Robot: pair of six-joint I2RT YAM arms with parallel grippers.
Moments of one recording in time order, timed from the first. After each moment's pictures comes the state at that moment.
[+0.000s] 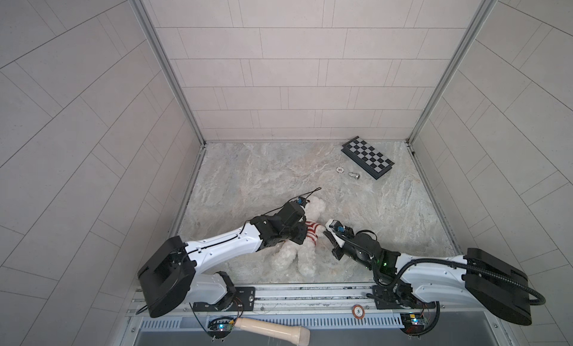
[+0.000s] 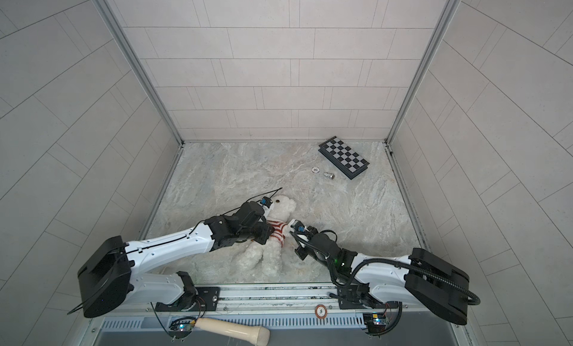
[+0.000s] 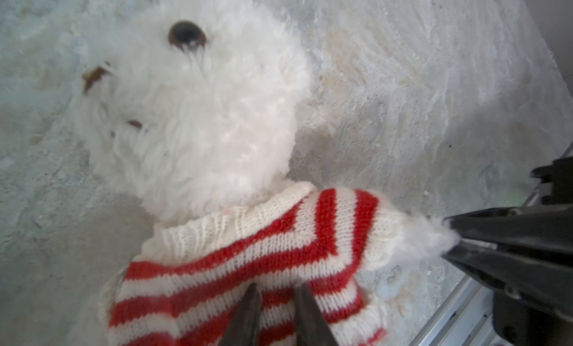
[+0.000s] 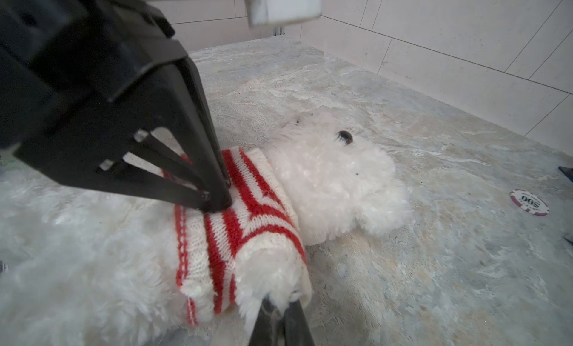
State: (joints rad) left arm -0.90 1.33 0.72 -0.30 0.02 -0.44; right arm 1.00 1.13 0.17 0.62 0.22 0.01
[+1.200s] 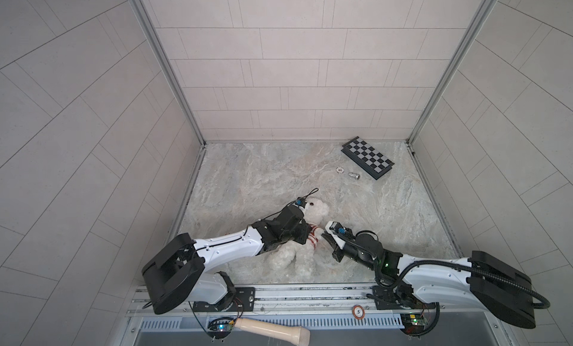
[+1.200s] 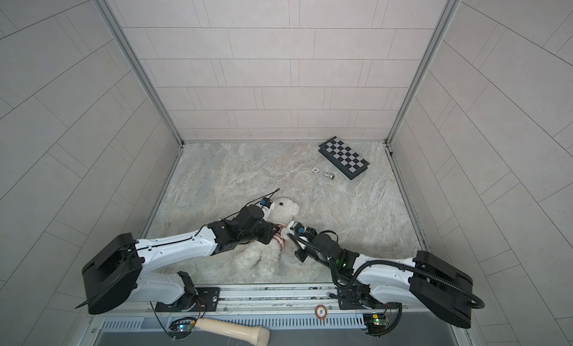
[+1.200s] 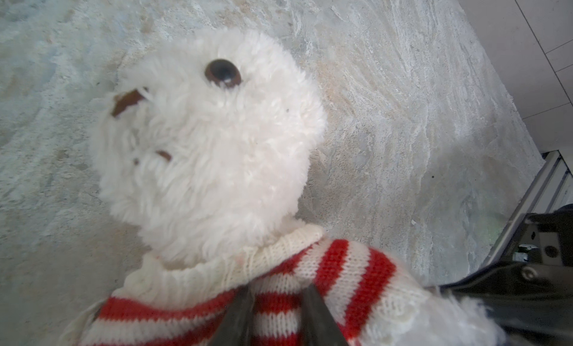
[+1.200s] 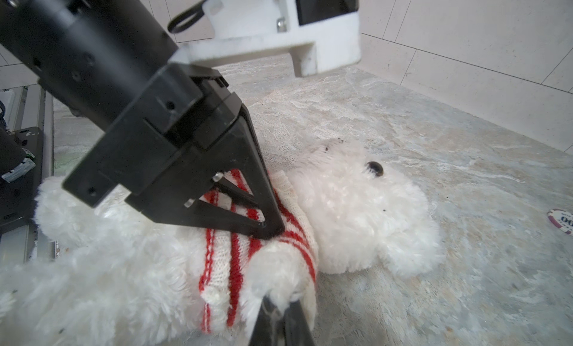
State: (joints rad) left arm -0.89 1.35 0.64 -0.08 0.02 -0.50; right arm 1.00 1.08 0.17 0.61 0.13 0.00
